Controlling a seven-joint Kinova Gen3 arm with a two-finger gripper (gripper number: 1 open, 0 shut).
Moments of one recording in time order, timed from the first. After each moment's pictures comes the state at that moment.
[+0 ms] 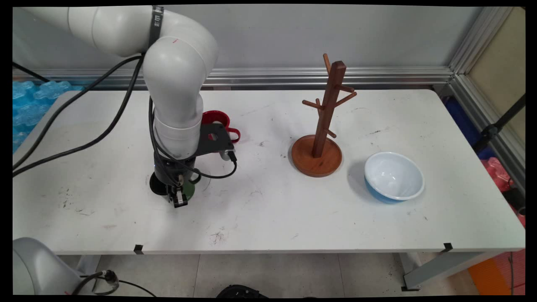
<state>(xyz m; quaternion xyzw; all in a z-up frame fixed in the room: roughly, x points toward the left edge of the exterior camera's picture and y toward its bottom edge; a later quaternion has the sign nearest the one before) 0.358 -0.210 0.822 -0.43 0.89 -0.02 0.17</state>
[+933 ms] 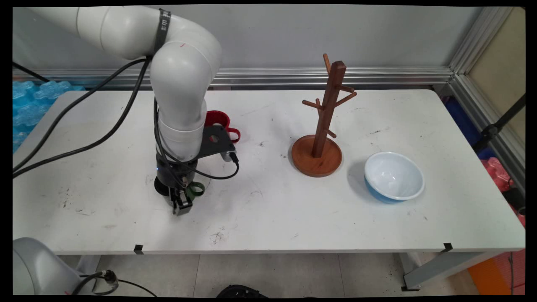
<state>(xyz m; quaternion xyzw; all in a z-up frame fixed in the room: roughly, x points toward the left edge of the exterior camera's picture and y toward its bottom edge) 0.355 -0.212 0.815 -0.45 0.88 -0.01 0.17</state>
